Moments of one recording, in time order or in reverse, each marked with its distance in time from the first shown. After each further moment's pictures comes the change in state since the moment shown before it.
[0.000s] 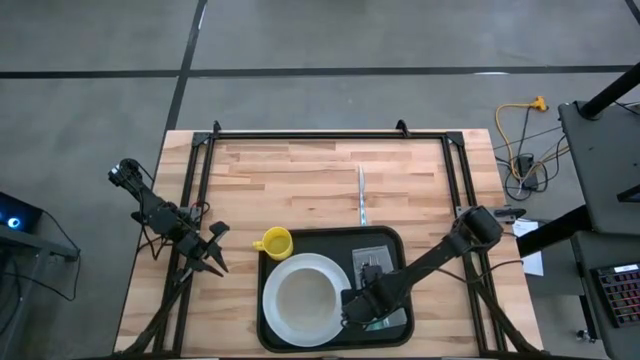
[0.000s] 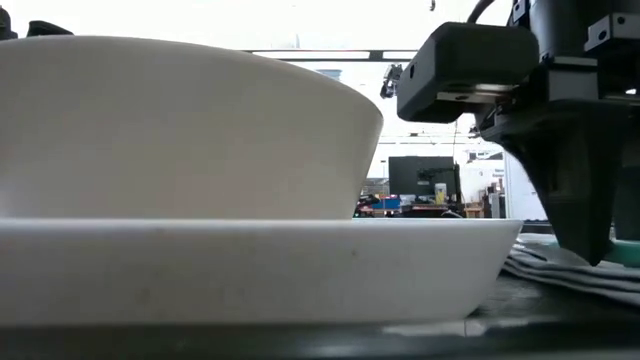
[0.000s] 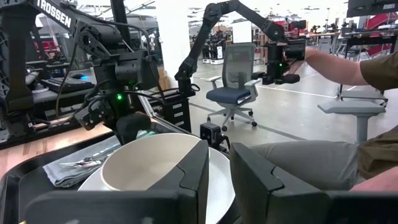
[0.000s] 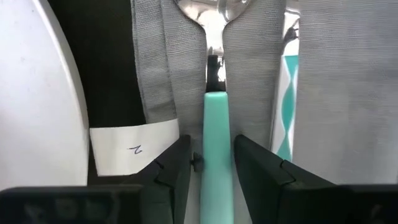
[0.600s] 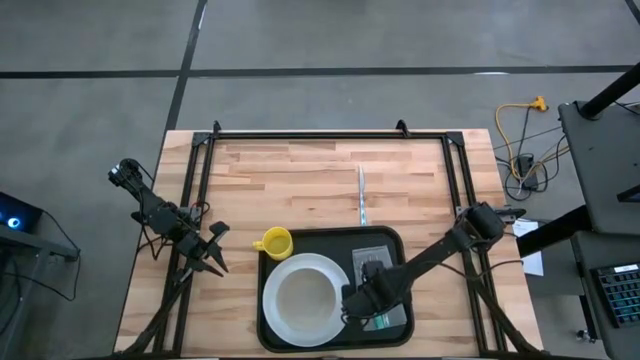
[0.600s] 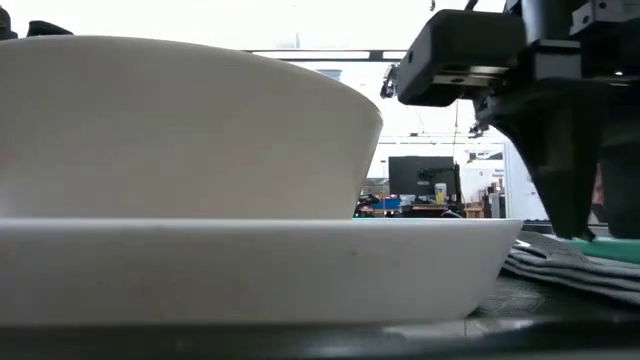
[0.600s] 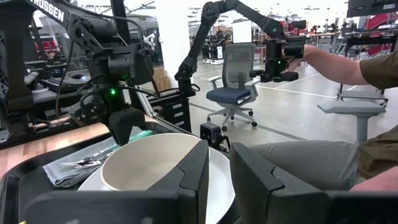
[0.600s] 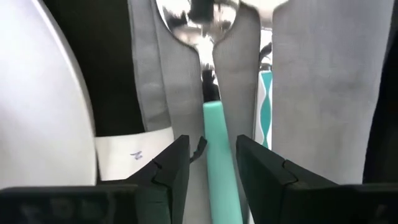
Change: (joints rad) left arm 0.000 0.000 0.000 0.000 0.000 0.000; right arm -0.022 -0.036 0.000 -0.047 0.003 -0.005
